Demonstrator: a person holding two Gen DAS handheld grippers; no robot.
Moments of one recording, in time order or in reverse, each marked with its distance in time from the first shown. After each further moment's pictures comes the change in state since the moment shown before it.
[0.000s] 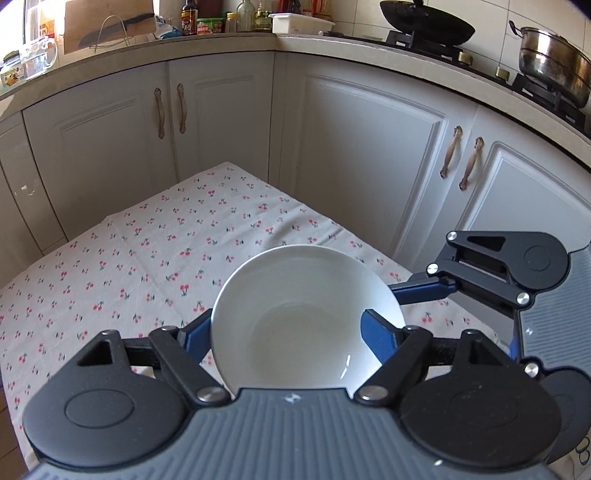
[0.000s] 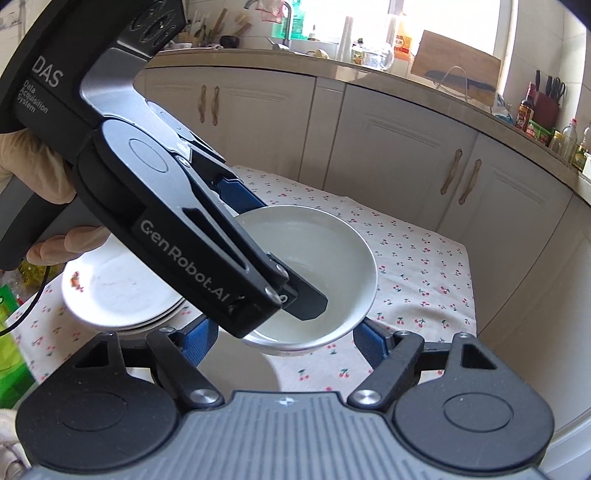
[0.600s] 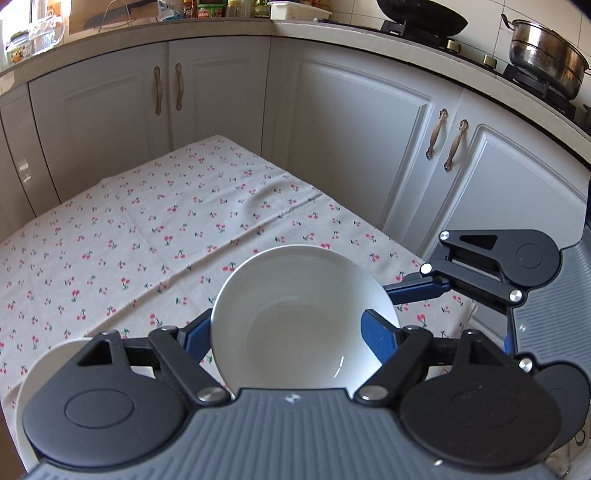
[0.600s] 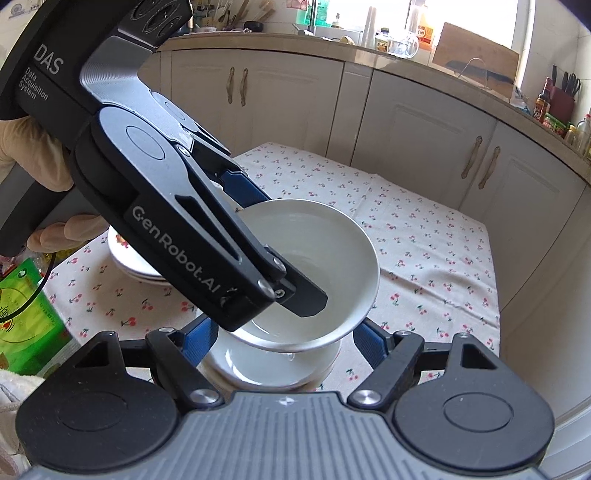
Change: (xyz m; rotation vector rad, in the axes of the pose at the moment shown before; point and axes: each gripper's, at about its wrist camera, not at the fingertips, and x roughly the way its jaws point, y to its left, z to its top) left arm -0.015 -0.021 -0.046 -0.039 0.030 -0.024; right arm -0.017 0.033 -0.030 -0.021 0.048 0.052
